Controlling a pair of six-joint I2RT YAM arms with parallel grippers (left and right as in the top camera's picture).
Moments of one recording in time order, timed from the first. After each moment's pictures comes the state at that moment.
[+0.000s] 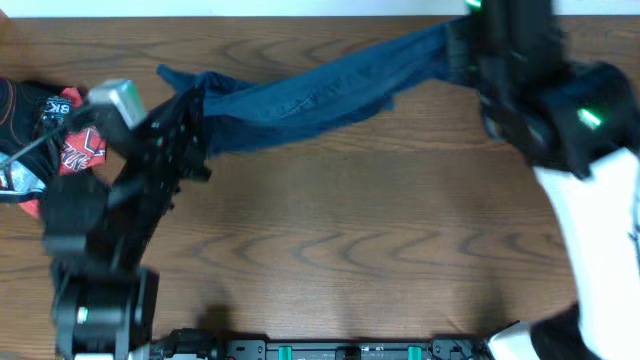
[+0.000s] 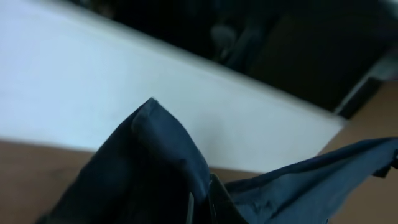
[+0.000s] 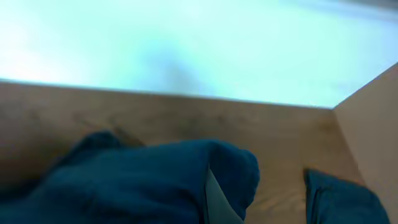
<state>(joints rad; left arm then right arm) -0.03 0.77 1.06 -0.25 0.33 -0.48 0.45 1.59 2.23 -1.22 0.52 0.14</state>
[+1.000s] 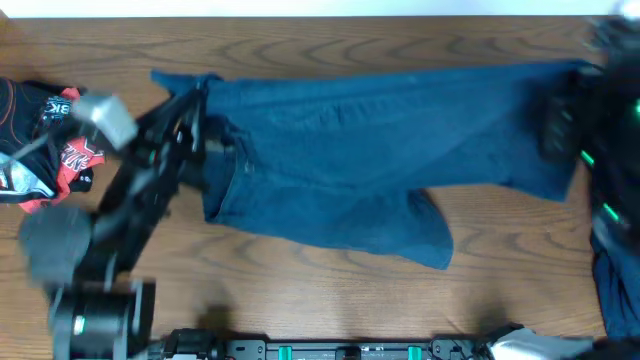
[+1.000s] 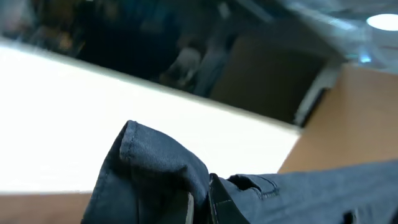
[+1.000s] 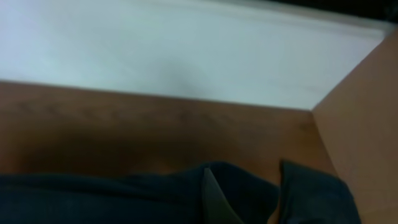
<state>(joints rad) -0.04 0.80 1.07 -0.14 0.40 -0.52 0.45 1.47 2.42 -1.50 0.50 0.12</state>
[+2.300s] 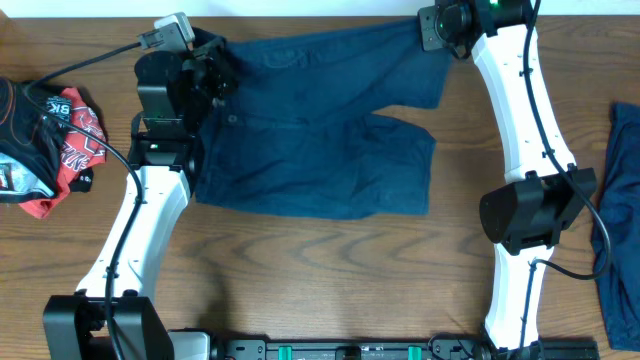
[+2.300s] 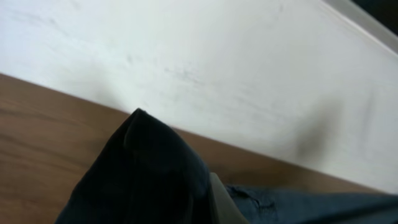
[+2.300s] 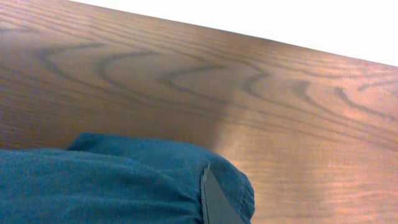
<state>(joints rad) -0.04 1.50 1.07 0.18 0.13 -0.48 0.20 2.24 2.42 -1.12 0.11 0.01</state>
